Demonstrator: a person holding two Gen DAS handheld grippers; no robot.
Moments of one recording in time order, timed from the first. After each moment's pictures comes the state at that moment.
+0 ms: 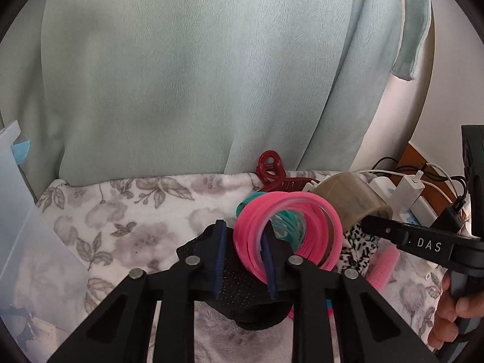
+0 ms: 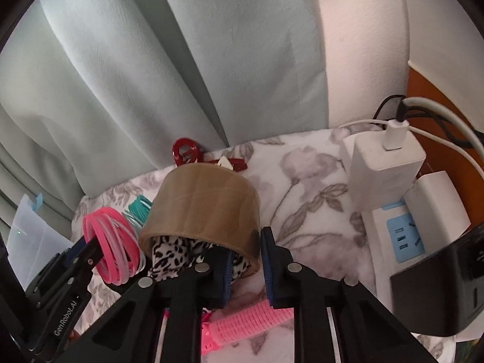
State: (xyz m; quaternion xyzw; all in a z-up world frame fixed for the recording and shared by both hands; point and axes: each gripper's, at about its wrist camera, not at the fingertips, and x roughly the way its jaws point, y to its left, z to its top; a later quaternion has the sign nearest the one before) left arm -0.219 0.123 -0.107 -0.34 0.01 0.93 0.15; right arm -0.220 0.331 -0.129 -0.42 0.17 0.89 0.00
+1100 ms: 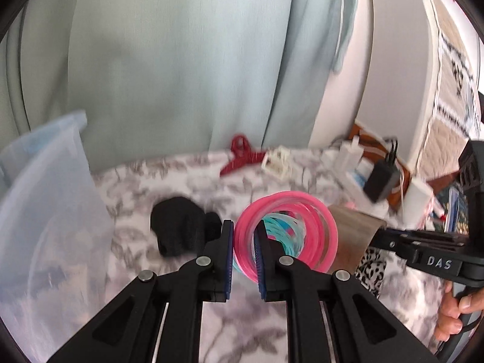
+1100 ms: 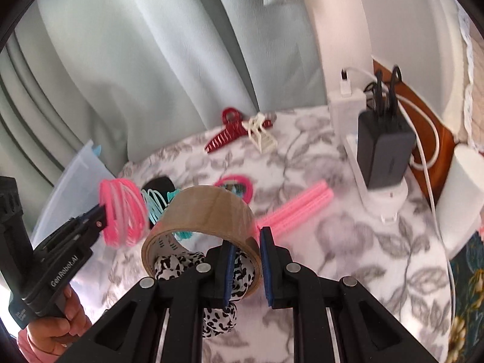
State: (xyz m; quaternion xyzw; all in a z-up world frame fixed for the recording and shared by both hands) left arm -0.120 0.095 -0.082 -0.34 0.04 0.92 0.20; right arm -0.082 0.300 -0.103 -0.42 0.16 0.89 -0.05
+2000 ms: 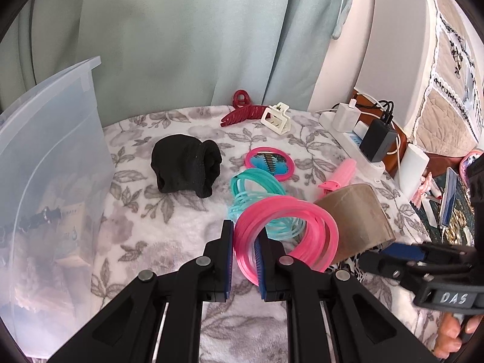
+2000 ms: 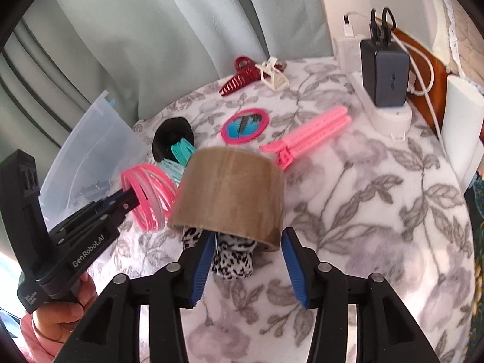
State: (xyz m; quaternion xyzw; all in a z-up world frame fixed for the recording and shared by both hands) left arm -0.080 0.083 -0.102 -0.40 0.03 0.90 0.19; right arm -0.032 0.268 -0.124 -0.48 0.18 0.86 -0.07
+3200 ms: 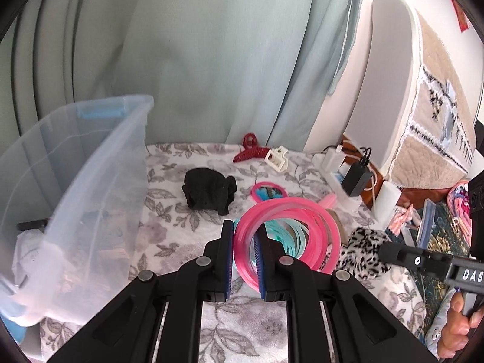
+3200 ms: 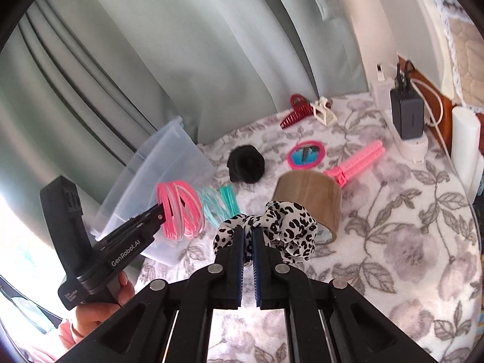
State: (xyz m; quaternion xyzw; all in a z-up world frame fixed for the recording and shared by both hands) left arm -0.028 0.035 -0.041 -0.33 -0.03 0.92 0.19; right arm 0.021 0.247 -0.043 -0.38 0.22 0.89 -0.15
